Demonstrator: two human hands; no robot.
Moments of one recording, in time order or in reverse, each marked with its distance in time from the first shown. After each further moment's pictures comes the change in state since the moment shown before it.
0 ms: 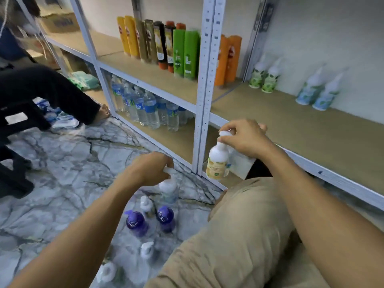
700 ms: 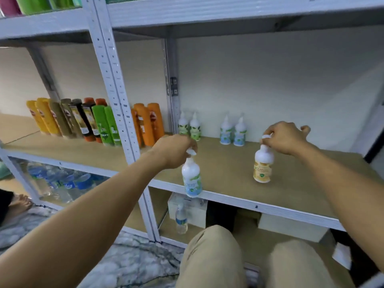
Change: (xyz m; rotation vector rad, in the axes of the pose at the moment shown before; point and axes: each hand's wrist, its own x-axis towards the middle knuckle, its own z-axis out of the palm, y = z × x) left_hand 0.173 0.202 -0.184 0.148 0.348 0.592; right_hand -0.009 0.203 -0.217 -0.355 0.356 0.586
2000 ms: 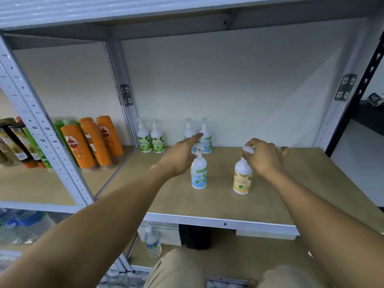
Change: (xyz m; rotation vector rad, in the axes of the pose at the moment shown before) left_hand 0.161 0.065 0.087 -0.455 0.102 0.072; right_hand 0.015 0.075 0.053 0.082 0.161 0.210
